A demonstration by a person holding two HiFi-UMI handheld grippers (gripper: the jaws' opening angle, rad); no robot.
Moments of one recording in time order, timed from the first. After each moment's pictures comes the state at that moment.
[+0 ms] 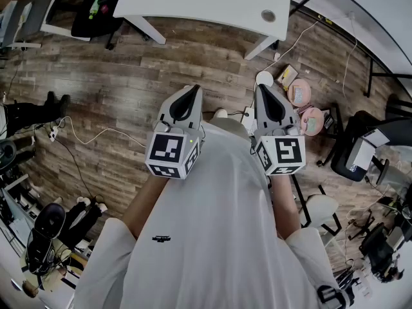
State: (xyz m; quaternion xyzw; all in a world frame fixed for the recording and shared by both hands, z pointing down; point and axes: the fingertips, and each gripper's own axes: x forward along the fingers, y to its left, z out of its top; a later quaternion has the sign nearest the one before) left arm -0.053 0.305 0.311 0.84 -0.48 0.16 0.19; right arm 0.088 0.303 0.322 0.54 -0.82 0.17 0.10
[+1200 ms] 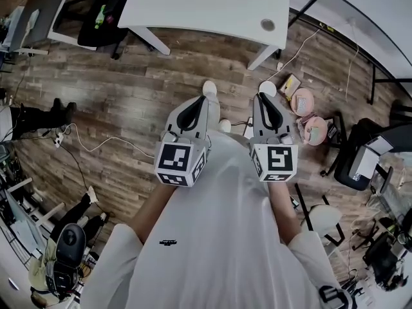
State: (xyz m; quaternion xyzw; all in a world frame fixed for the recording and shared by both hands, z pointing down) left arm -0.035 0.305 0.318 0.84 -0.50 0.14 0.18; right arm 0.096 0.296 0.331 0.55 -0.82 0.12 0.12
